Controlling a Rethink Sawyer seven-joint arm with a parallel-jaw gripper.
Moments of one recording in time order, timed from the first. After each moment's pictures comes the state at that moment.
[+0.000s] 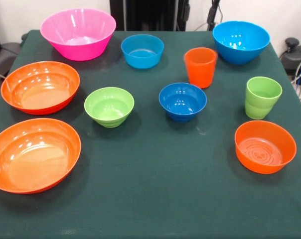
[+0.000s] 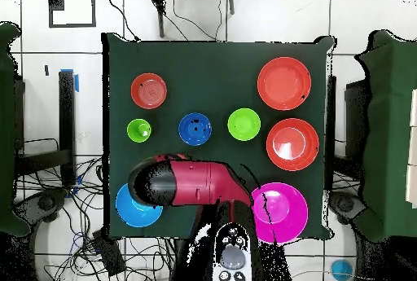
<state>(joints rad) -0.07 -0.87 -0.04 1.92 -0.09 0.50 1.82</state>
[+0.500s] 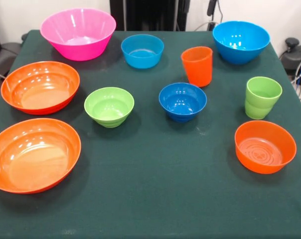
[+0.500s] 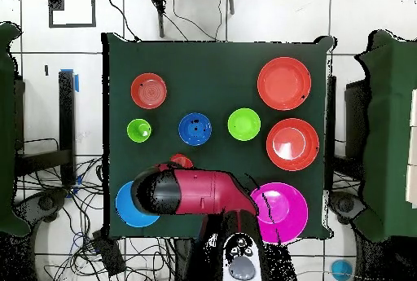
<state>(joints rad) -0.13 -0.91 0.01 2.00 -0.09 0.50 1.82</state>
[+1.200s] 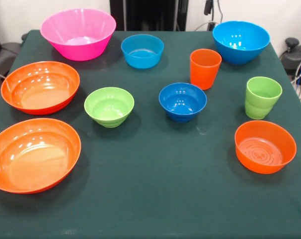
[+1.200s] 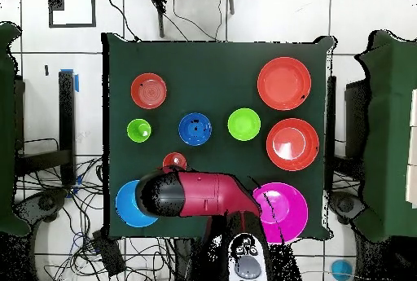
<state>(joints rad) -0.15 -0.91 0.03 2.02 -0.11 0.50 1.82</state>
